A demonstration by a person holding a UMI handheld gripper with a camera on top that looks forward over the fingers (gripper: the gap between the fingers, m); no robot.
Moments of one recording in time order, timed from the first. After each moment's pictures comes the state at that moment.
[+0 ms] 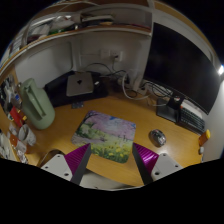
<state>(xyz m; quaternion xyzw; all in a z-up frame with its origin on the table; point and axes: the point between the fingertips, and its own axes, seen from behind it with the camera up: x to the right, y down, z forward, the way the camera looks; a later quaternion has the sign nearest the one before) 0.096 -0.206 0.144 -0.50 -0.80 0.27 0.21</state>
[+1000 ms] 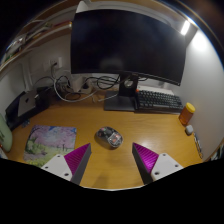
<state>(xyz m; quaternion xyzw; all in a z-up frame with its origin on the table) -0.009 -0.009 0.069 -0.63 -0.66 0.27 0.31</state>
